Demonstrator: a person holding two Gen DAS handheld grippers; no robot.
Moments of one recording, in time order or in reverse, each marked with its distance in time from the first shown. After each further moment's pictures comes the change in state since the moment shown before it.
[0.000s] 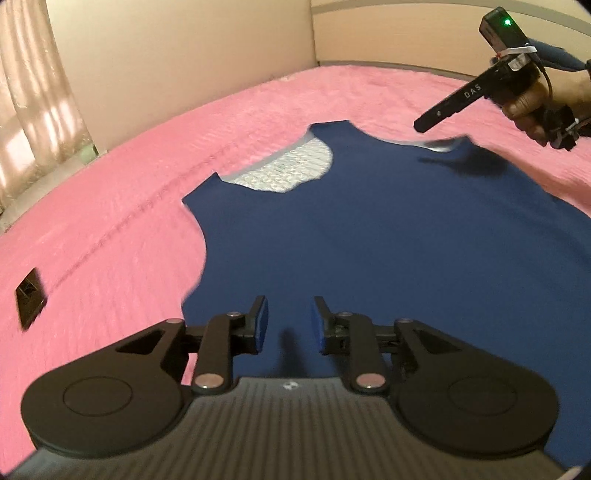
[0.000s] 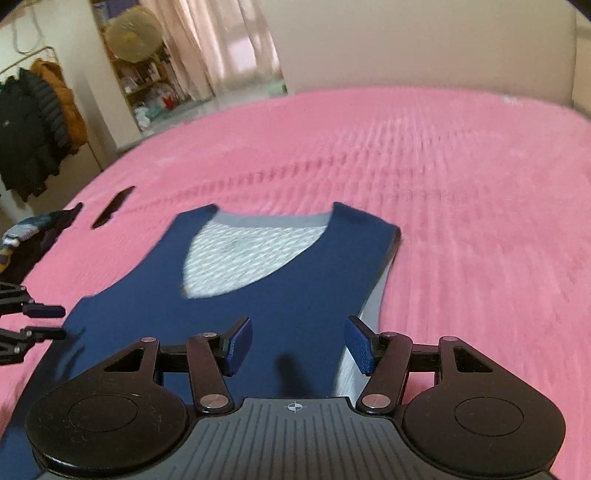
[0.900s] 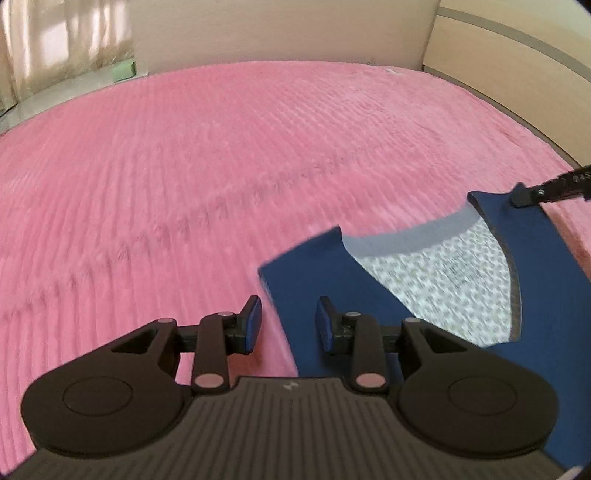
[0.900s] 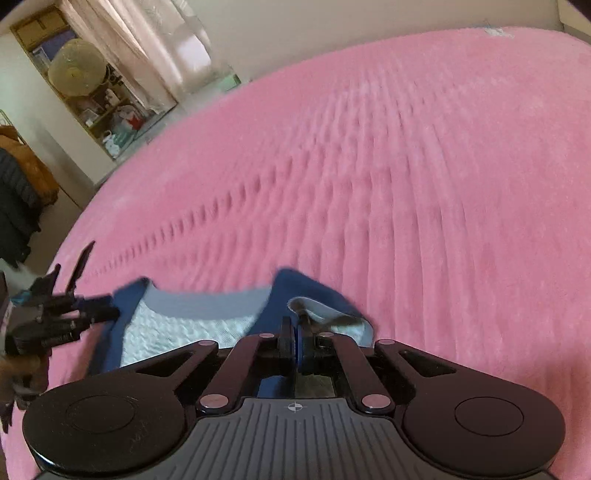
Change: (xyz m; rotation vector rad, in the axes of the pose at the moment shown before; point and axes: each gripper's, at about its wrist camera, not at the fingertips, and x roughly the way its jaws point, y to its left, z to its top) left arm 0.186 0.140 0.095 -0.316 0.083 0.017; right arm 0.083 -0.073 0.066 0.224 0.047 0.055
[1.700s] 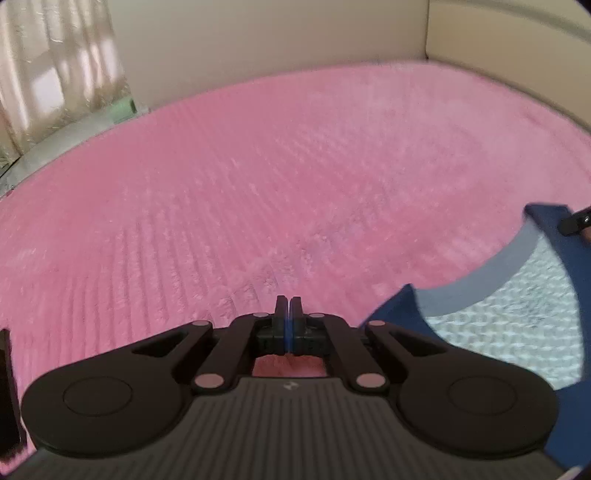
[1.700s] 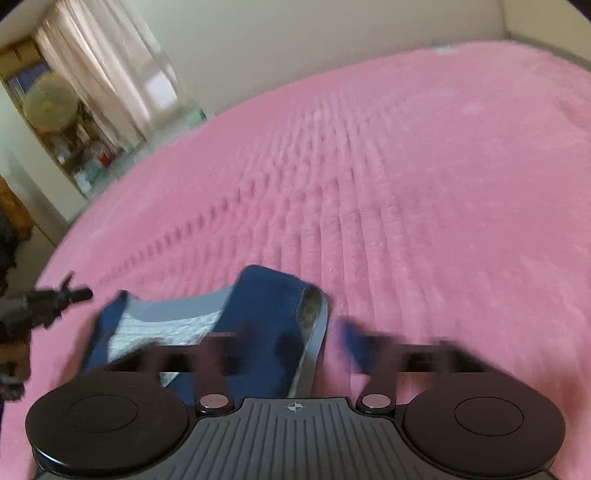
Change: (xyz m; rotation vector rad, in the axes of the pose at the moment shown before) left arm 0.016 0.025 0.034 0.102 -0.051 0.080; right arm -0.057 0.002 -0.034 0.057 -0.152 -0.085
